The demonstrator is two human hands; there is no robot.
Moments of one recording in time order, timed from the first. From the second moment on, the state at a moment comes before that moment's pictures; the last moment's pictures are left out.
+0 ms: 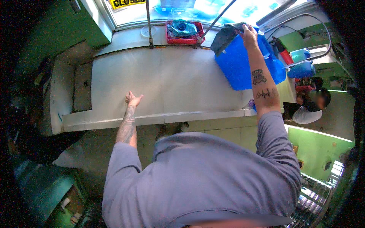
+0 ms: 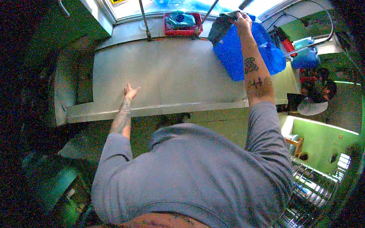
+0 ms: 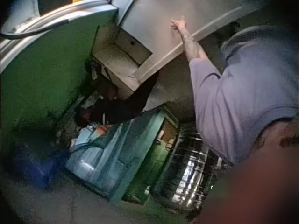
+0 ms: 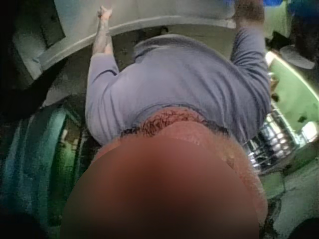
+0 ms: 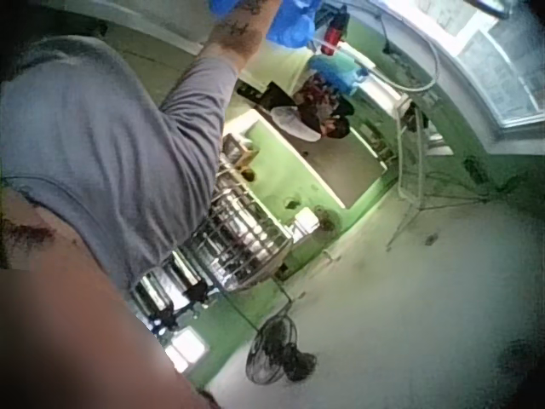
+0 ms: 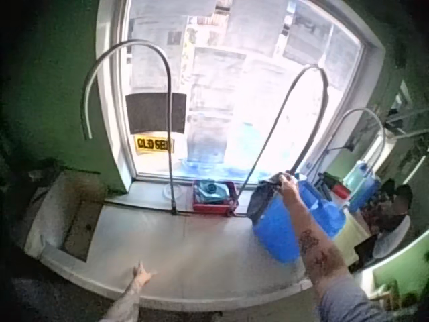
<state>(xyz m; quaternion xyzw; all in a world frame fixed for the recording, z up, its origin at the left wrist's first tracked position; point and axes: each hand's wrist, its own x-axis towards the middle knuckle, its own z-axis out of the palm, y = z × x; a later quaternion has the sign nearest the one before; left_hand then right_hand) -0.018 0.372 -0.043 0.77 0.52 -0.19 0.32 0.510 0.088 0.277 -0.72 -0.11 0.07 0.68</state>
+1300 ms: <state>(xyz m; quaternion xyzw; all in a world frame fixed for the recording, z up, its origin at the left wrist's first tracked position) -0.020 0.330 -0.014 0.80 0.51 -0.21 0.23 0.738 0.187 -0.015 -0.75 -0.50 0.25 -0.36</state>
